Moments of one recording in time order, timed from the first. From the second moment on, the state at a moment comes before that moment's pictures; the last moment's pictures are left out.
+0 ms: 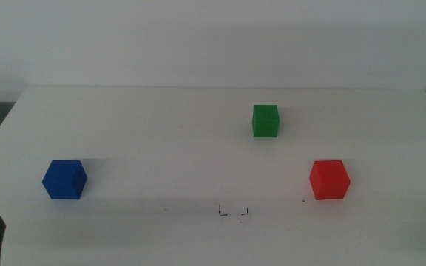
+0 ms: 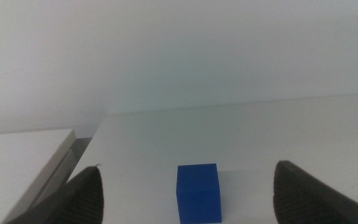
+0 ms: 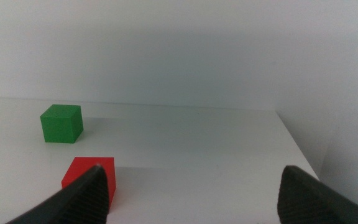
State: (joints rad) left arm -0.01 0.00 0.00 -0.09 0.15 0.13; right arm 0.01 0.00 0.00 -0.01 0.17 -0.04
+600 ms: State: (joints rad) left arm -0.01 0.00 0.00 -0.09 0.15 0.13; right arm 0.01 0.24 -0.34 0.04 0.34 -0.04
